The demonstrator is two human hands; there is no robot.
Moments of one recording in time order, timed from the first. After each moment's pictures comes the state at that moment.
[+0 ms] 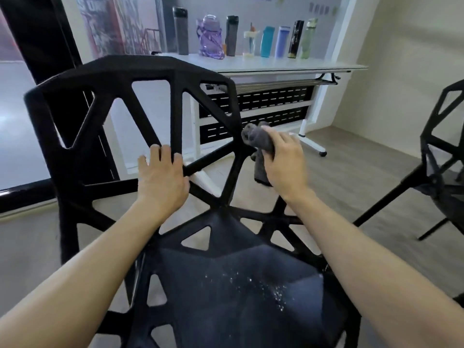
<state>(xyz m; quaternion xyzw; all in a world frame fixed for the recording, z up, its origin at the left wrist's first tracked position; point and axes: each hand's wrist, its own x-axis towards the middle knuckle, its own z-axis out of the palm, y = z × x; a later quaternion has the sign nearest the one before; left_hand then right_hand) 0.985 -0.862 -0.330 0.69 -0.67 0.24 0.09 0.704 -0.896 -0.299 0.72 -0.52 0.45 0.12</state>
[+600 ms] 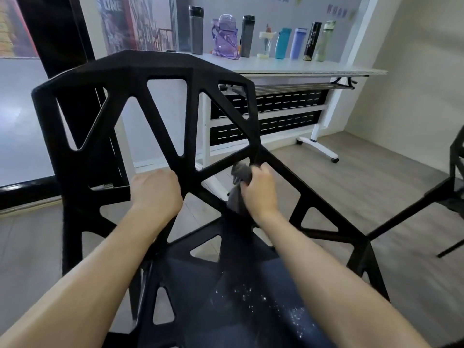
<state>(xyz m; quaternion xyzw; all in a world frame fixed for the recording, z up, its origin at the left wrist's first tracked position) 1.003 -0.857 -0.321 0.78 -0.61 0.13 0.02 0.786 -0.927 -0.373 0.67 -0.63 0.38 -0.06</state>
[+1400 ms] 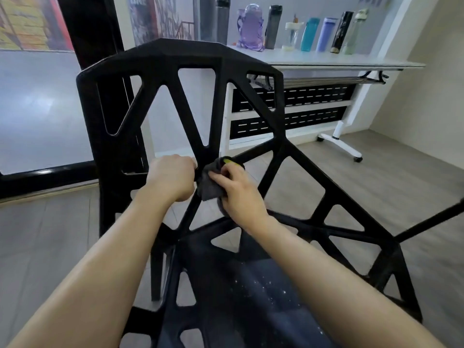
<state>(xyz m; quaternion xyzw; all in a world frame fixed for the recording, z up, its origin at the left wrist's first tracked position) 1.035 -0.866 -0.313 0.74 -0.67 0.09 0.00 0.850 -0.890 -0.391 0.85 -0.40 0.34 0.03</state>
